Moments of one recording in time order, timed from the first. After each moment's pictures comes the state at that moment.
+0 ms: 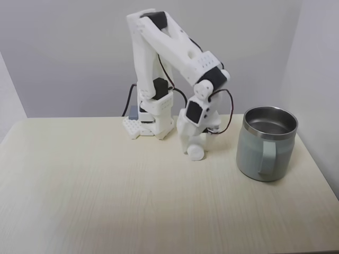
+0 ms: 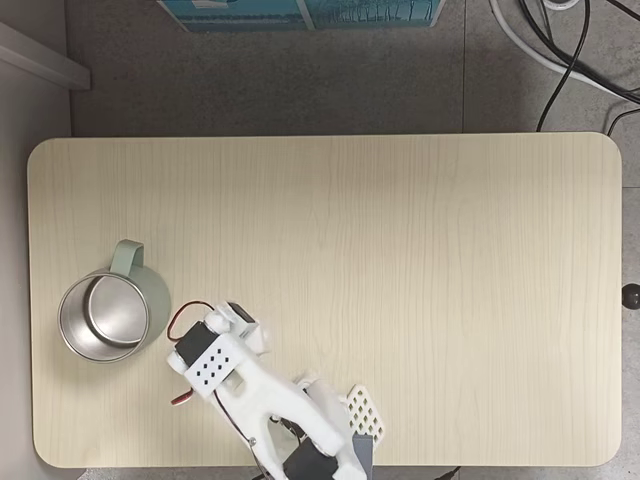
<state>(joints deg) -53.3 78.0 42.7 68.1 -49.9</state>
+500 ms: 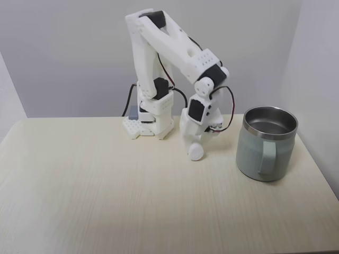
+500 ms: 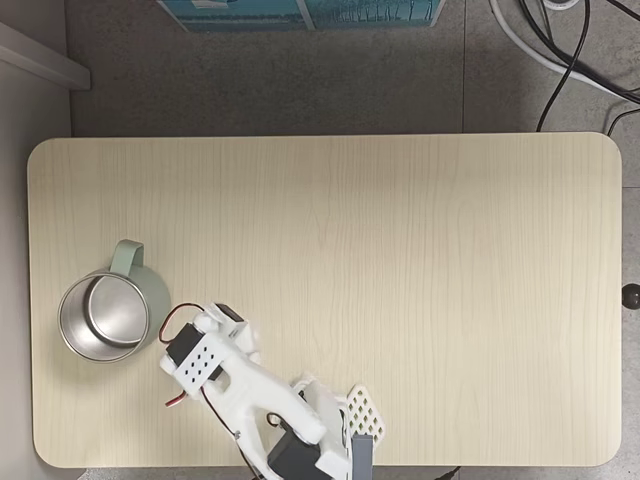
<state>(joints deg) -54.4 72.9 41.4 68.1 -47.1</state>
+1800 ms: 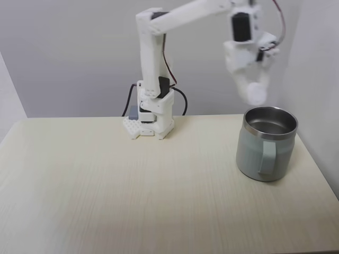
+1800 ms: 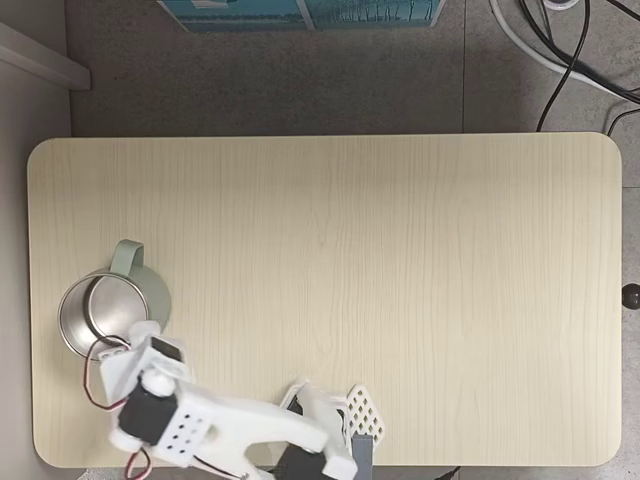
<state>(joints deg) -65.6 87.6 109.5 99.1 -35.9</state>
